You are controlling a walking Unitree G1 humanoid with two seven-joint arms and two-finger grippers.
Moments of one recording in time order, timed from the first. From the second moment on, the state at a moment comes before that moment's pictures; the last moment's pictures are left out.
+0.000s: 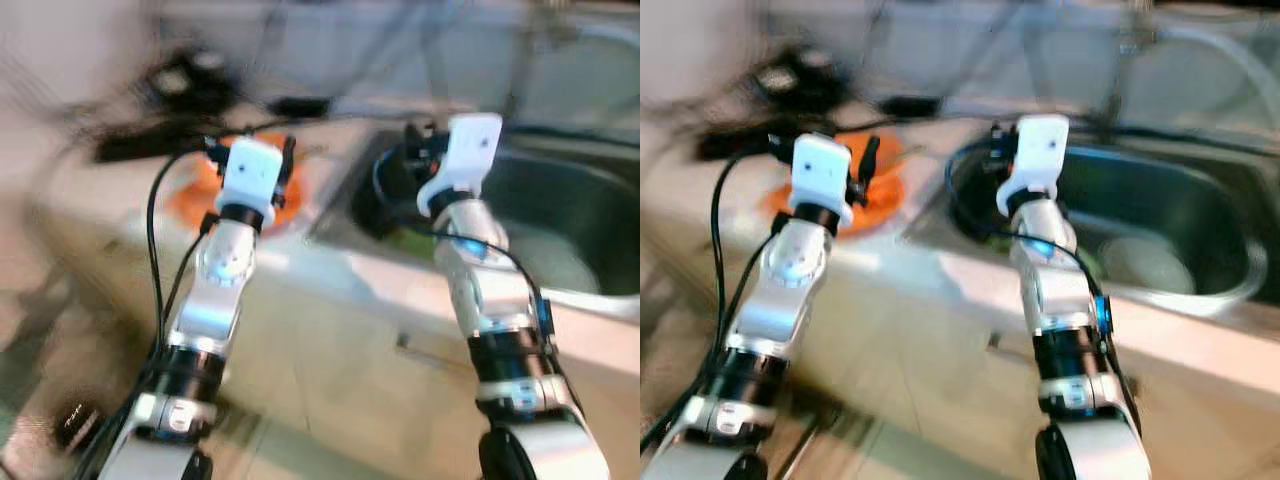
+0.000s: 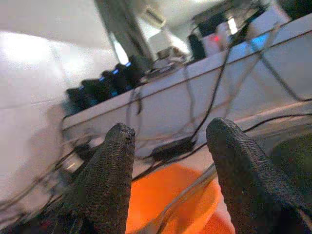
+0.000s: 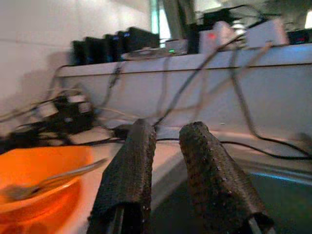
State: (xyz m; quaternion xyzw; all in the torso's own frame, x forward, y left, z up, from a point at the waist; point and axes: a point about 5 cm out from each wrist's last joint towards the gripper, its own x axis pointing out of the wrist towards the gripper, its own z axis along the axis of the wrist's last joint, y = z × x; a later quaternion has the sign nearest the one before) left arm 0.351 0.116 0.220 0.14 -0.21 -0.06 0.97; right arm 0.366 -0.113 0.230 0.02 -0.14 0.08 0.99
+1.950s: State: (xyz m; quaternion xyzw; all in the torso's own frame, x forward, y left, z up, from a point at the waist) left arm 0.346 0.139 0.218 0.13 -0.21 -0.03 0.97; right arm 0.370 -0.117 0.211 0.03 -0.13 0.07 0.99
